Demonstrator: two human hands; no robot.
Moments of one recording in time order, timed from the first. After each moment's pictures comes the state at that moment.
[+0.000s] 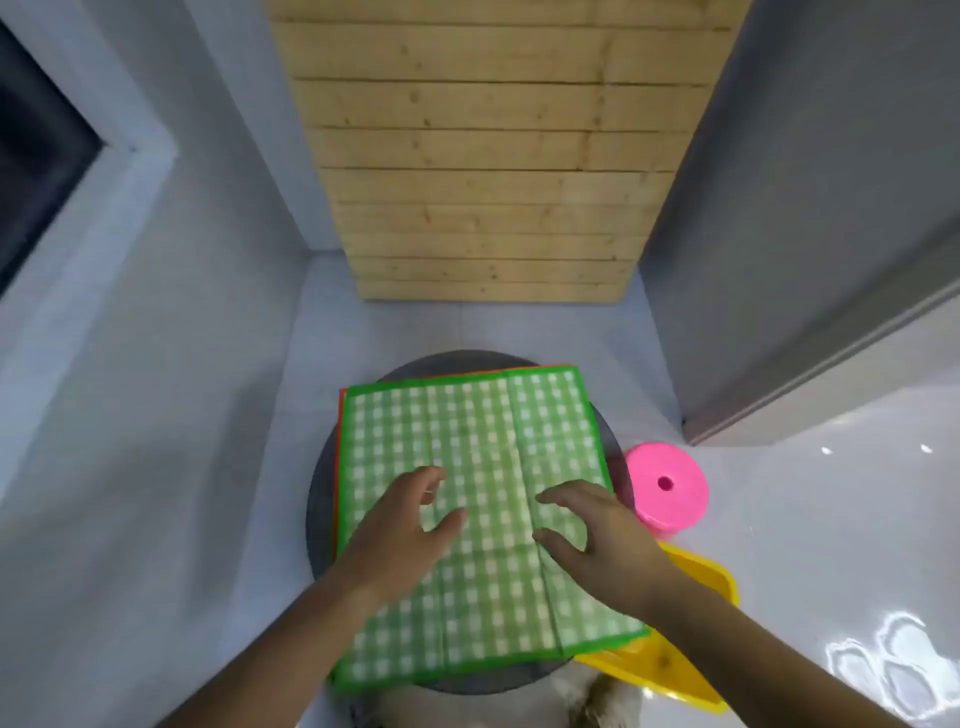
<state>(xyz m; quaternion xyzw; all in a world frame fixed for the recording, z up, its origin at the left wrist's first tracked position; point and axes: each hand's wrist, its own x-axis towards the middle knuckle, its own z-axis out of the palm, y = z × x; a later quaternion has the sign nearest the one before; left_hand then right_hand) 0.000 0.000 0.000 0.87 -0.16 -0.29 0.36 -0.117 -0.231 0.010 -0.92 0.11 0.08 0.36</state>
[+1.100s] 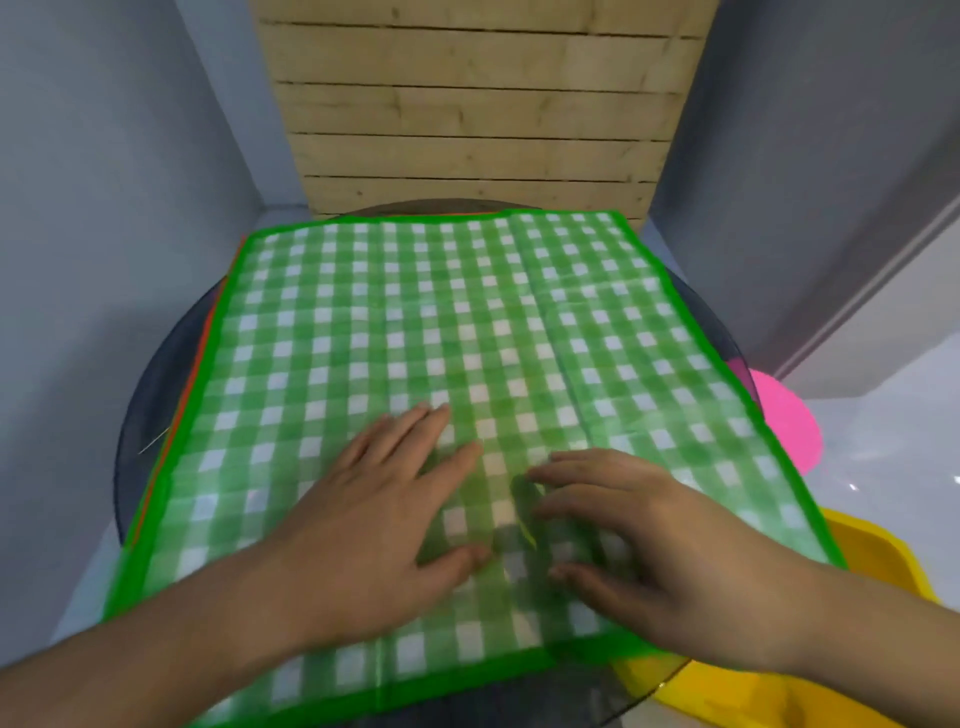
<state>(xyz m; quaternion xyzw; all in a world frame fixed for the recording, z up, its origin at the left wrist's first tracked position) -0.065 0.022 -0.289 0.88 -0.47 -0.12 0.02 -0.190 -0.204 -0.276 -0.96 -0.13 -0.02 0.25</state>
